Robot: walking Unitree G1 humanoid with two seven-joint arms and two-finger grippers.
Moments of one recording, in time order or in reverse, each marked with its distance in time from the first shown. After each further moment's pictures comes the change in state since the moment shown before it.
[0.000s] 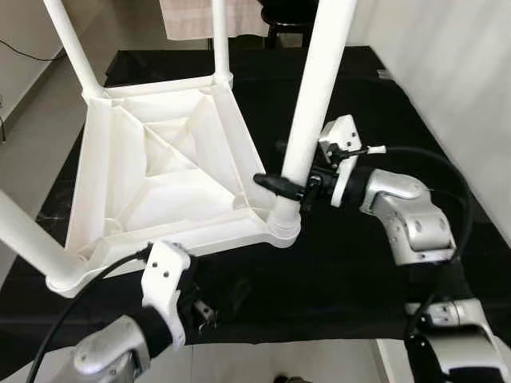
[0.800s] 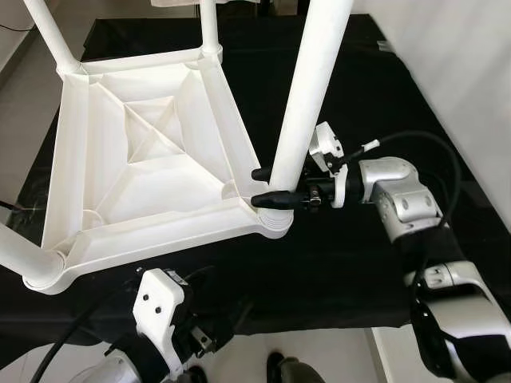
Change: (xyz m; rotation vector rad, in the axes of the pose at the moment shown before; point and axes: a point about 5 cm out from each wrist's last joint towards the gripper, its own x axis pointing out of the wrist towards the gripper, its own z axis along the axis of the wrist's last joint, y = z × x) left arm -0.014 -0.014 -0.006 0.015 -0.122 0.015; right arm -0.004 -0.005 -0.005 -0.042 0.037 0.221
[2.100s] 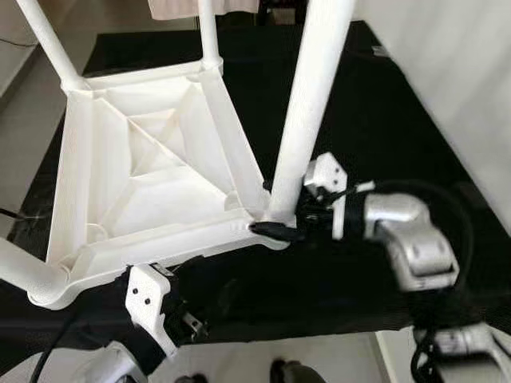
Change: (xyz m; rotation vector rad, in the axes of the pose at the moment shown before) left arm 0.004 0.022 -0.010 0.009 -0.057 0.070; right arm 0.008 0.027 -0.008 -0.014 0.068 -0.073
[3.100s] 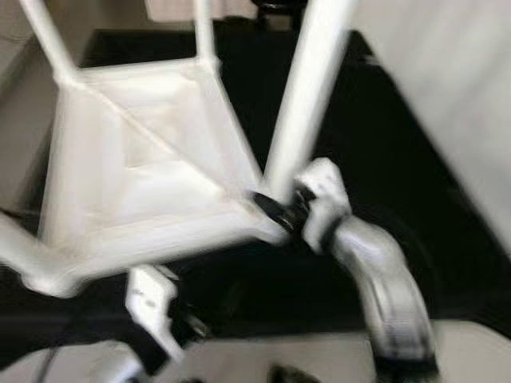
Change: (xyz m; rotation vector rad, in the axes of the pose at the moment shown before) left arm 0.002 0.000 0.001 -0.009 -0.028 -0.009; right arm 0.006 0.059 -0.040 0.220 -0.005 -0.819
